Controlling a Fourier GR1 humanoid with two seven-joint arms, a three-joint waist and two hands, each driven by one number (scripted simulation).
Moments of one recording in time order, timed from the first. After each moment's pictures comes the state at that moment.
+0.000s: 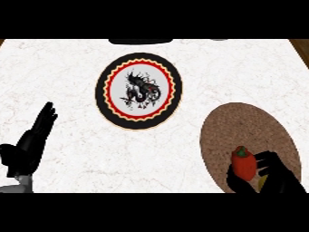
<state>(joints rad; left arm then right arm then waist) -0.01 0.26 0.07 -1.34 0.05 -0.02 -0.14 0.33 -0.01 0.27 -1.87 1.34 -0.44 0.80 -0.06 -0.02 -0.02</state>
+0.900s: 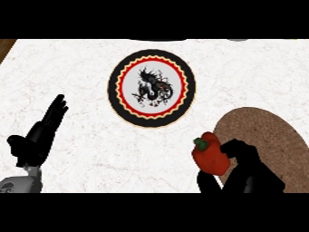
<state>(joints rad) -0.07 0.25 0.03 -1.35 0.05 -0.04 -0.11 0.00 -0.01 0.71 -2.04 1.84 -0.11 1.22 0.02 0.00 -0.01</state>
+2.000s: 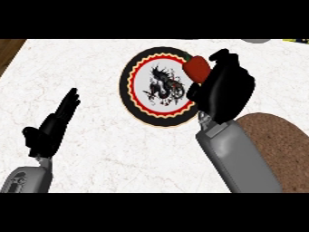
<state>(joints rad) -0.14 0.22 -0.01 -1.32 0.03 -0.06 -0.11 -0.64 -0.01 0.32 -1.48 1.48 -0.15 1.23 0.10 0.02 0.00</state>
